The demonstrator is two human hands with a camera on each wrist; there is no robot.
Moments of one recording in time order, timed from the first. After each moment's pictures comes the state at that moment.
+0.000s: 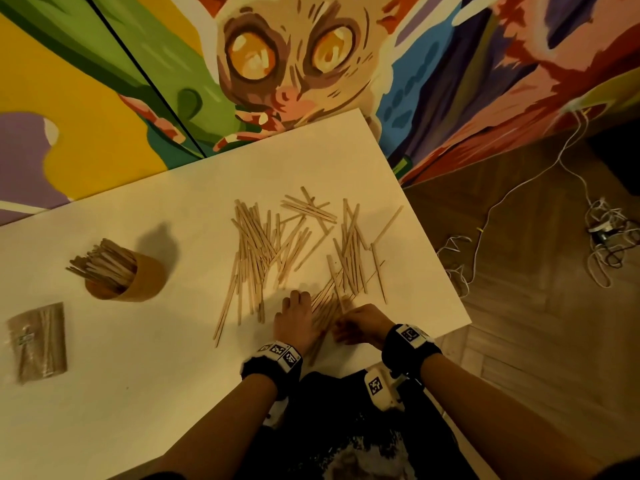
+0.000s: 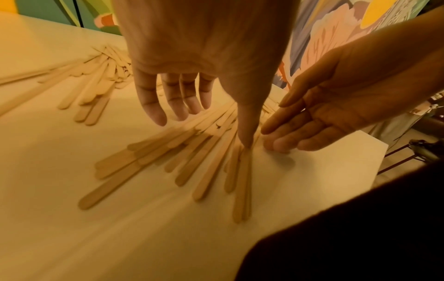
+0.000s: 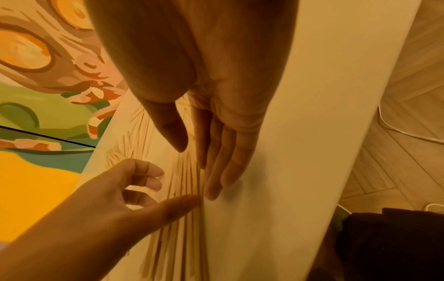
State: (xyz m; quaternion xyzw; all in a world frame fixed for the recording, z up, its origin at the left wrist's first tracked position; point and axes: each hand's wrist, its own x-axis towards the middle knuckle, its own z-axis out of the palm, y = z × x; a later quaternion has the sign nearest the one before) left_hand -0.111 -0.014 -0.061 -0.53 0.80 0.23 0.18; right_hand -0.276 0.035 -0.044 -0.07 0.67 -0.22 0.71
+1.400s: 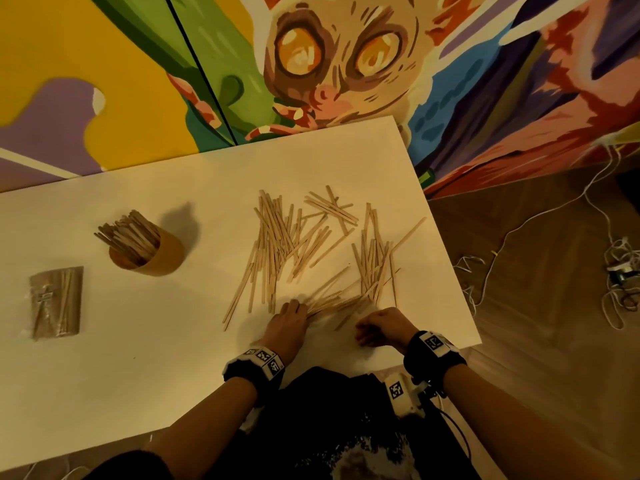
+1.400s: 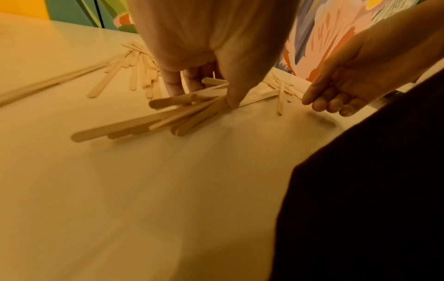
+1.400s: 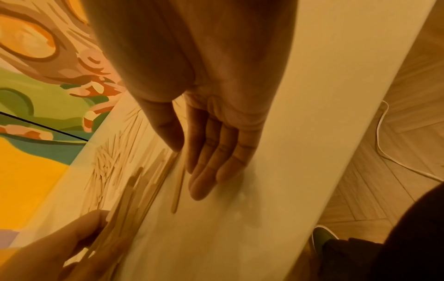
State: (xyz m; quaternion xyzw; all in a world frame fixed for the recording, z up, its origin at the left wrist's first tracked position) left_hand -0.062 -0.003 -0.071 -0.47 0.85 0.21 0.10; right_hand -0.302 0.037 -0.040 -0.13 0.69 -0.17 0.69
